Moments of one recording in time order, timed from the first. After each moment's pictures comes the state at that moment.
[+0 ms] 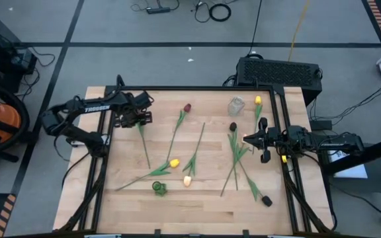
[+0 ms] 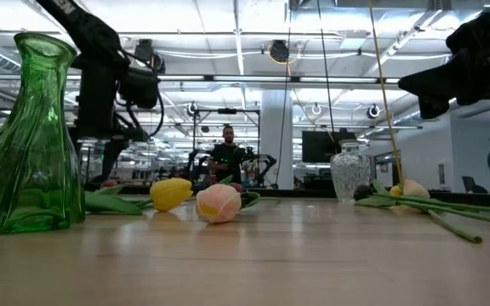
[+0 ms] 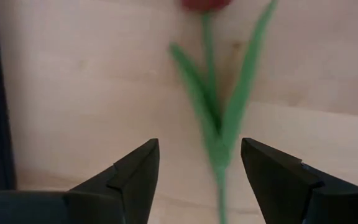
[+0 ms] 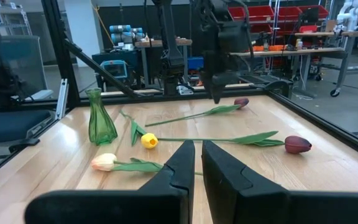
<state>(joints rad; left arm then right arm) 0.64 1.41 0.77 -0.90 0.00 -1.09 0.00 0.05 0.01 0.03 0.05 0.07</state>
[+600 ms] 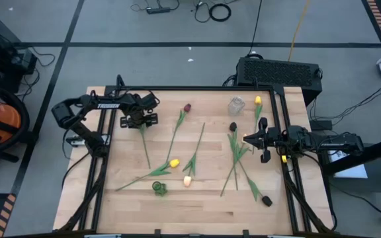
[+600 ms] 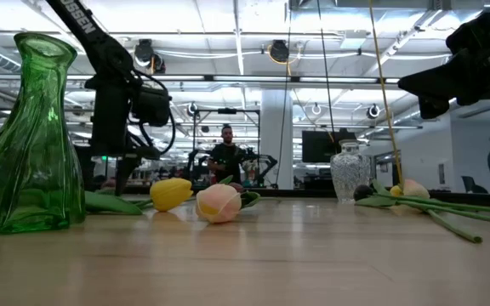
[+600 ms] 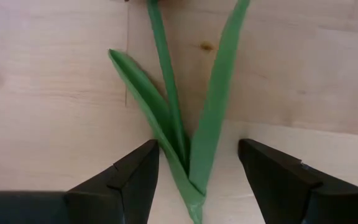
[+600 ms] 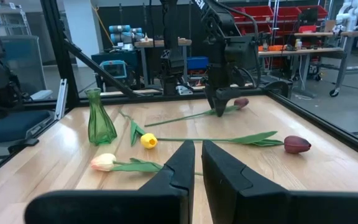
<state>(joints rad) 0.64 1.59 0.78 -0.74 0.03 -1.06 0.00 0.05 0.01 0.03 0.05 0.07</state>
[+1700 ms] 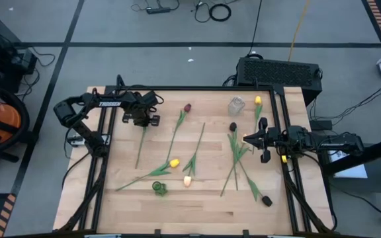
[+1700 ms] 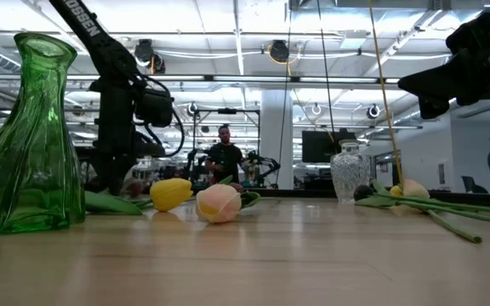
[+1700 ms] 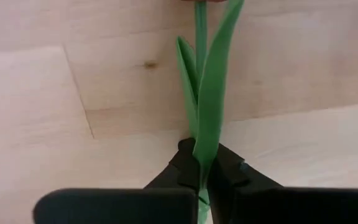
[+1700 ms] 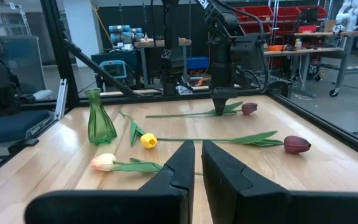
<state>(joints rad) 0.65 1.61 0.80 -0.72 0.08 -0.75 0.00 0.05 0.02 0.03 0.05 0.07</state>
